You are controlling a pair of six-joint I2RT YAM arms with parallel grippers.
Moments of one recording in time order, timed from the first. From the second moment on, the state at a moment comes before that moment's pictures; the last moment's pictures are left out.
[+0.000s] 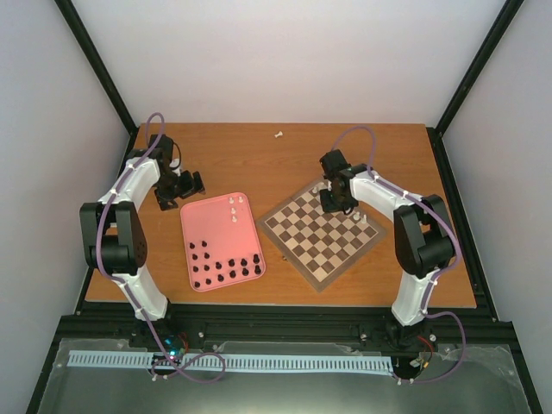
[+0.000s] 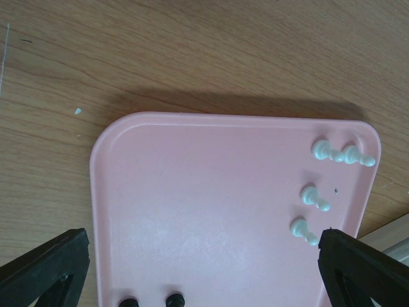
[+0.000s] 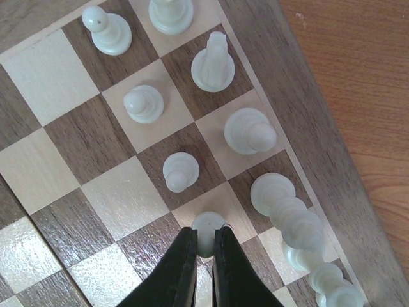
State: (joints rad) left arm 0.03 1.77 1.40 -0.97 0.21 -0.40; right arm 0.42 1.85 1.32 -0.74 0.09 0.22
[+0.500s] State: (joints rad) left arm 0.03 1.78 1.40 -0.97 0.21 -0.40; right arm 0.41 1.87 1.32 -0.73 0.11 0.21
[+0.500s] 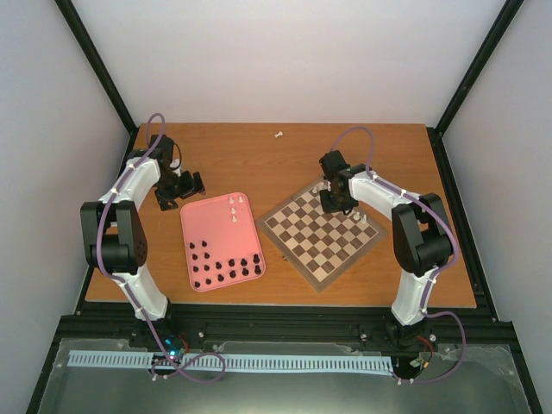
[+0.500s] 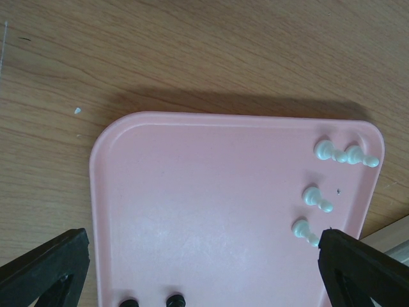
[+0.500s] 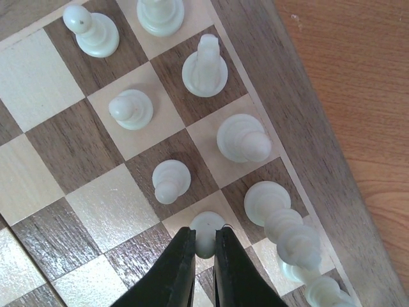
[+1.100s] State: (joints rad) left arm 0.03 1.79 1.40 -0.97 0.21 -0.40; right arm 0.41 1.85 1.32 -0.76 0.09 0.20
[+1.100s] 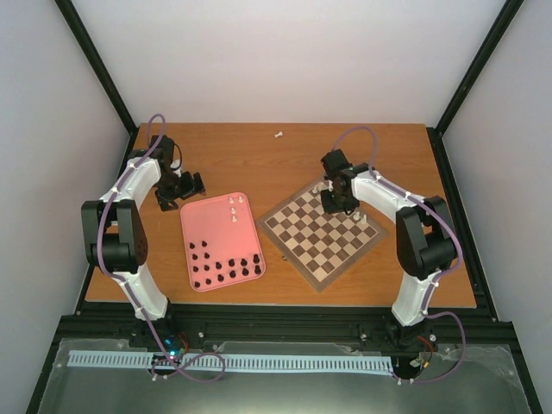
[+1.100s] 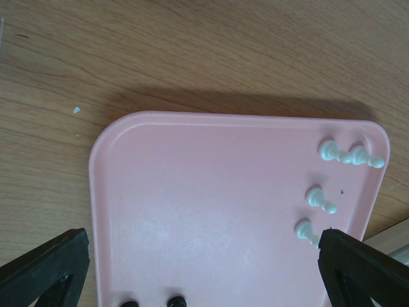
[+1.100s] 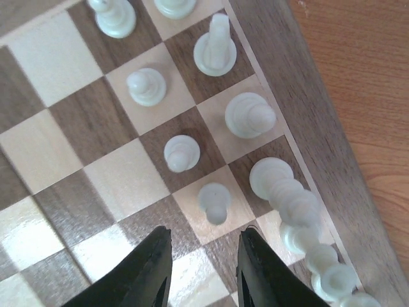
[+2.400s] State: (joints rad) left arm 0.02 1.93 1.56 -0.98 0.21 -0.42; right arm 0.83 2.40 2.24 -0.97 -0.22 0.06
